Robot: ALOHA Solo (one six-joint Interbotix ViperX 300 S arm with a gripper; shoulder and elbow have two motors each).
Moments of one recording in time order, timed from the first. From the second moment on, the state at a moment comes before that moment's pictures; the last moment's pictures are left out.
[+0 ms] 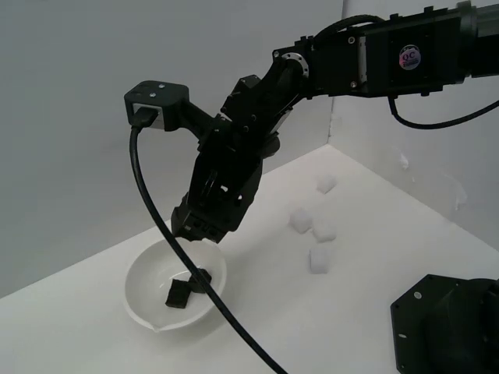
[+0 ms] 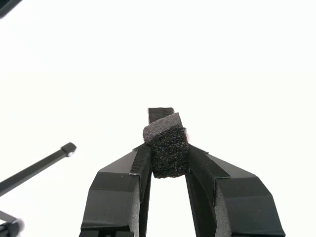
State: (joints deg) arm -33.6 105.9 105.3 122.7 122.9 -18.7 43.3 19.2
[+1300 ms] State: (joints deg) arm -25.6 112.7 112.1 124.9 125.1 -20.2 42.2 20.5
